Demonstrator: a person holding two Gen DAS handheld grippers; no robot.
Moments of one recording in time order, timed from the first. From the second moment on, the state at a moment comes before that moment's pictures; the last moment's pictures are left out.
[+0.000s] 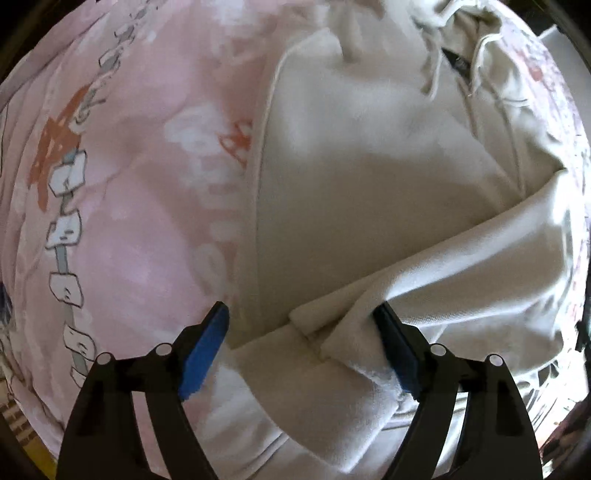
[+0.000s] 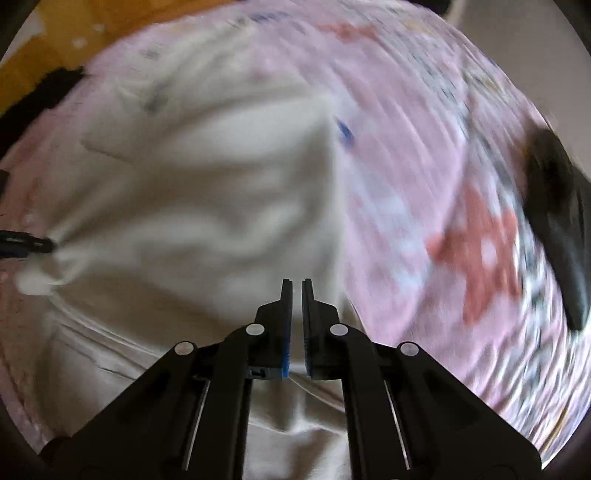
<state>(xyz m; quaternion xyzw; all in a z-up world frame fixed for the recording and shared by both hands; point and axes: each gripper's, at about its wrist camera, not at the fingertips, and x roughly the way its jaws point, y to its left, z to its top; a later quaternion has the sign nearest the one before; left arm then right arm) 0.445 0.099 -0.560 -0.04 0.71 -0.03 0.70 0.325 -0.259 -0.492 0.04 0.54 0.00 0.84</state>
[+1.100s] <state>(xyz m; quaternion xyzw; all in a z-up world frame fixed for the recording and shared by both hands) 0.442 0.118 -0.538 -0.15 0.71 0.01 0.68 0.312 -0.255 -0.485 0.13 0.53 0.01 0.84</state>
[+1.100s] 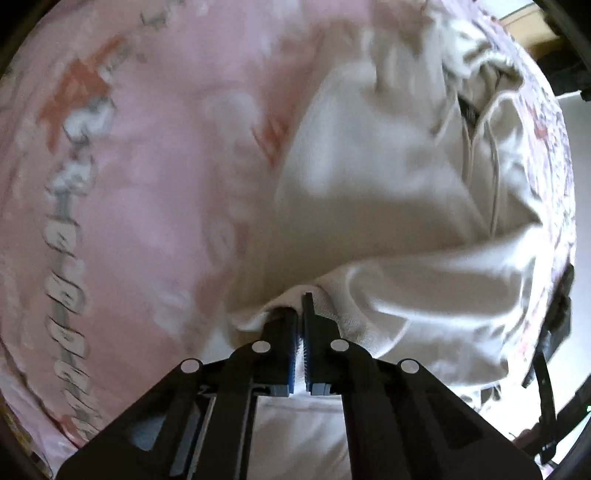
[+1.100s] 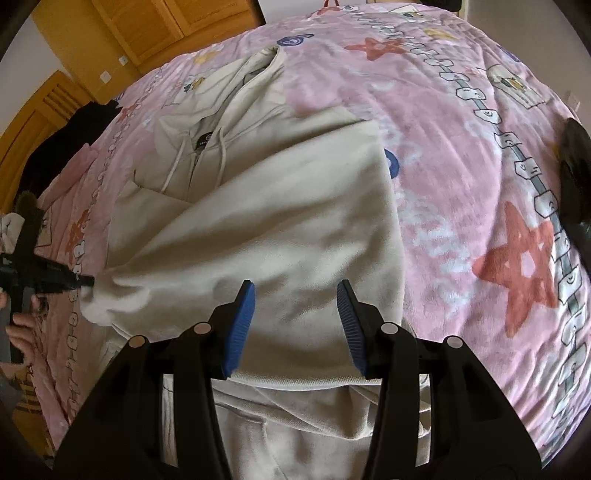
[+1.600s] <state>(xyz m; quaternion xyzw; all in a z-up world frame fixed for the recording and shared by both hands) 0.501 0.135 -0.595 -0.07 0.72 0.05 0.69 0.340 -0.266 -0.524 0.09 0.56 -0.01 0.83</state>
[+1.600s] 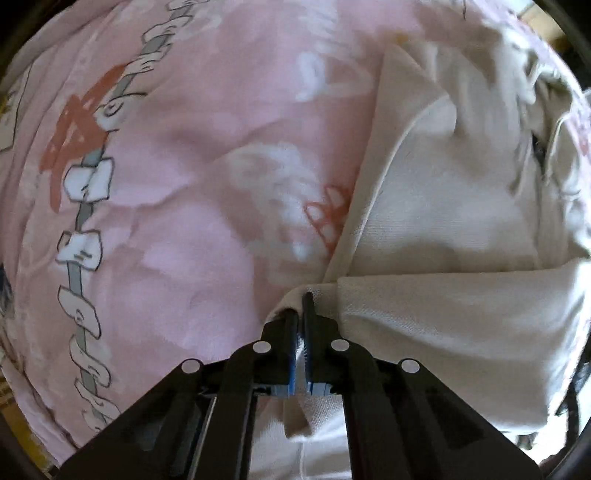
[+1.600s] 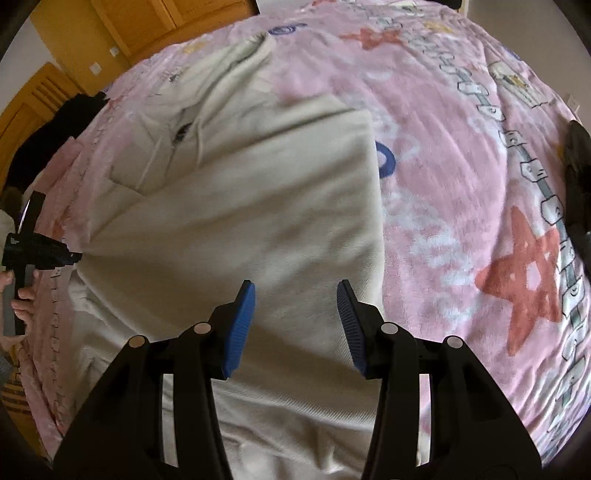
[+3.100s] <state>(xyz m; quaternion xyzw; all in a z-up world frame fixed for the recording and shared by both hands) 0.500 0.251 -0.531 -0.12 0.70 -0.11 0.70 0.394 -0.081 -0.502 0.00 0.59 -0.02 0.81</state>
